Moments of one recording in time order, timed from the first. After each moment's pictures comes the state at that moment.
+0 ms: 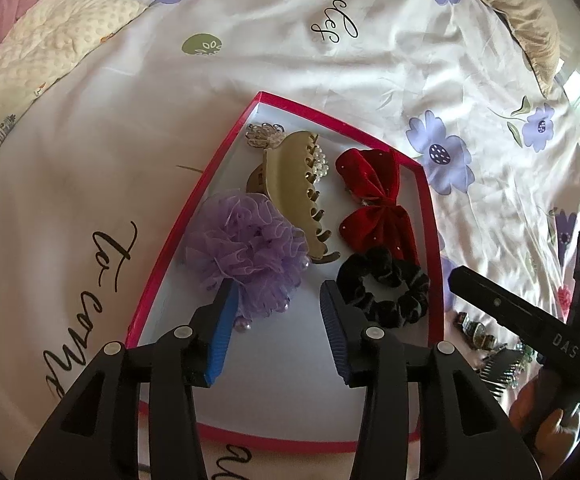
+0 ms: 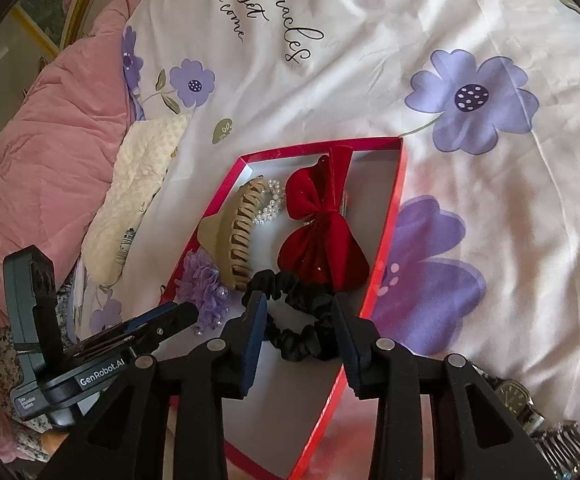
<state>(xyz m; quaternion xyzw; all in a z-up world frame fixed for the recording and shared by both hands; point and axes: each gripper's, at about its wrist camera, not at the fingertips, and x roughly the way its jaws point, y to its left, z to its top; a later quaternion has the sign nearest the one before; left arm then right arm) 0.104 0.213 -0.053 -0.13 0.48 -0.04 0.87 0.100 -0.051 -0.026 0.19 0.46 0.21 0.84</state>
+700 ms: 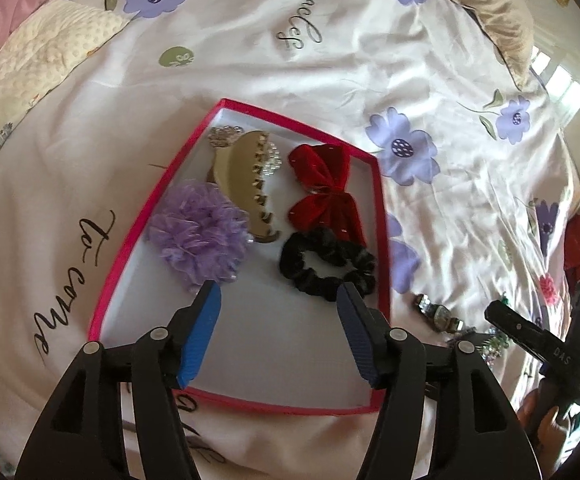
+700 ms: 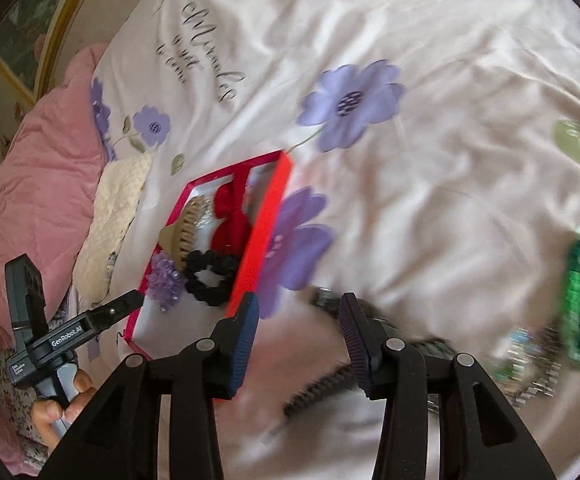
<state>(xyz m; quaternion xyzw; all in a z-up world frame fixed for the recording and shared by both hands) 0.075 0.181 -0.027 -0.13 0.47 -0.07 0.87 0.028 -0.160 -0.019 0.23 0.43 0.13 0.86</state>
